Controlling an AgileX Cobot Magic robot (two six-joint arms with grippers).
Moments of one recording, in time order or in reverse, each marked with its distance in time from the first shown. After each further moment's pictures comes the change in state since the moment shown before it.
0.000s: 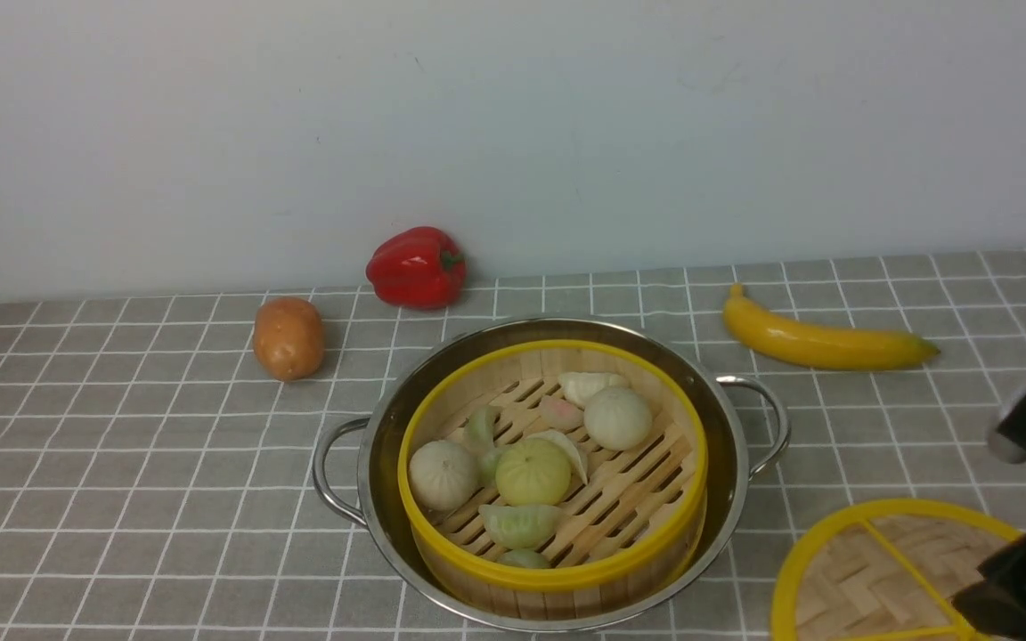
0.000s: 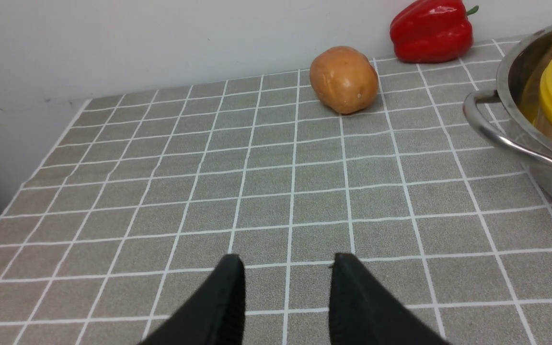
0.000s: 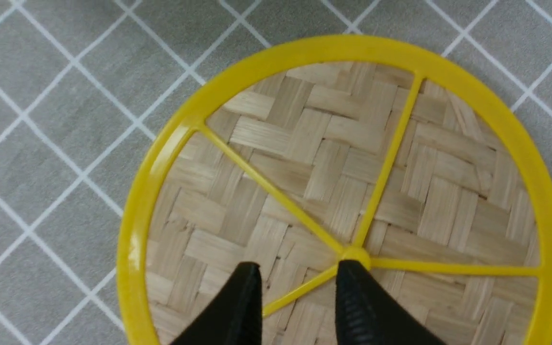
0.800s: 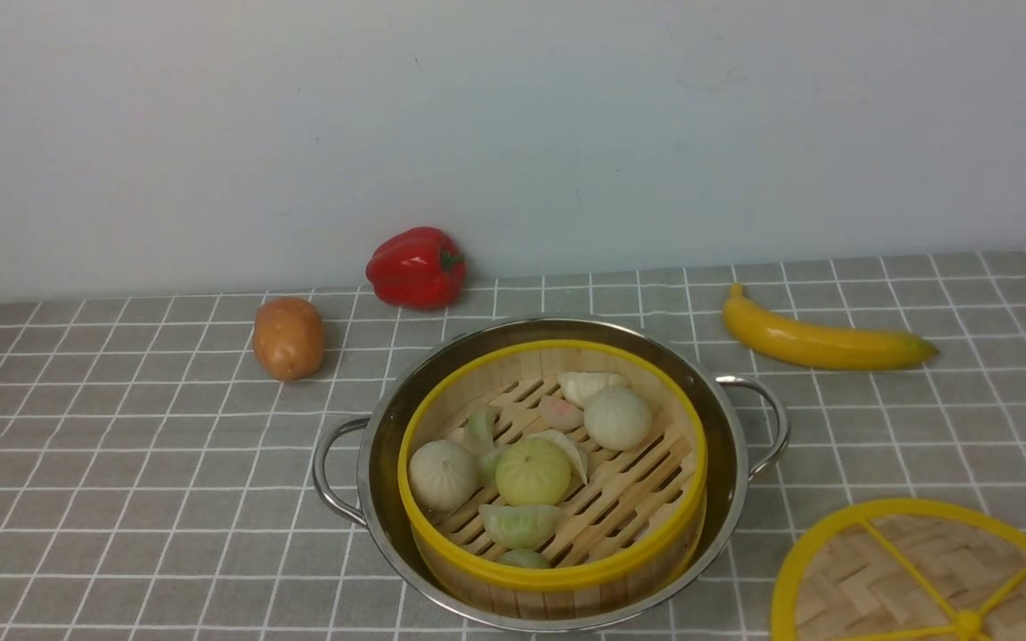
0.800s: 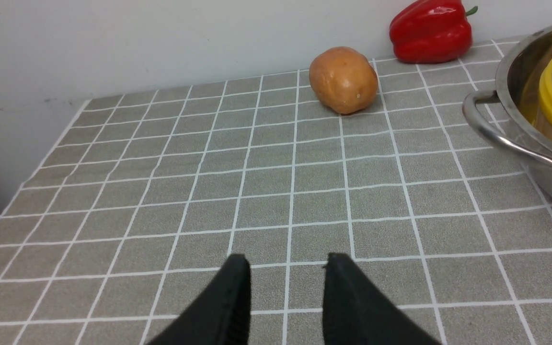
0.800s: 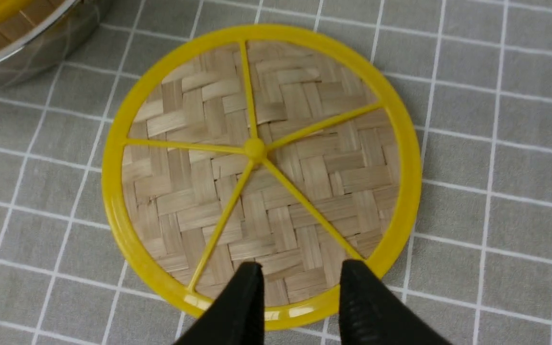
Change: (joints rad) right arm -0.198 -0.541 0.002 -0.111 0.346 0.496; left arm 0.000 0.000 0.000 0.000 0.000 0.000
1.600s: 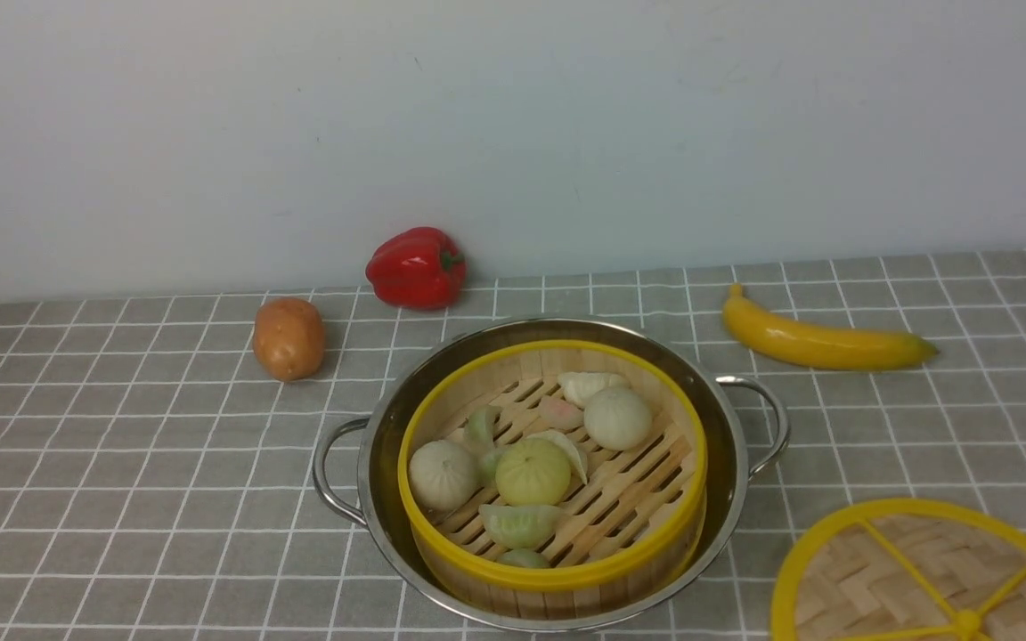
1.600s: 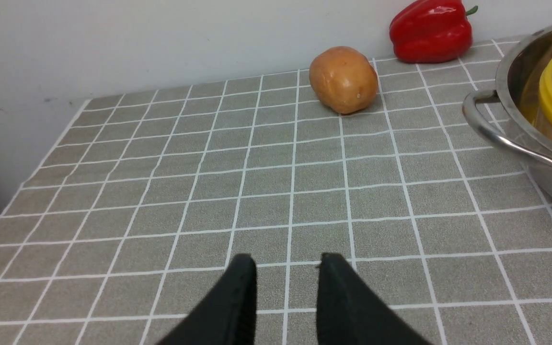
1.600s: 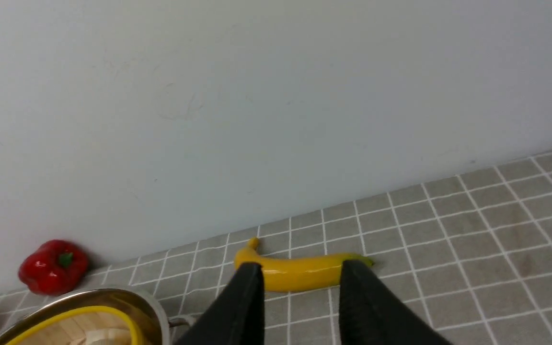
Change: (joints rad) right arm 0.000 -0.272 0.221 -0.134 -0.750 0.467; left arm 0.000 0.000 0.000 0.000 0.000 0.000
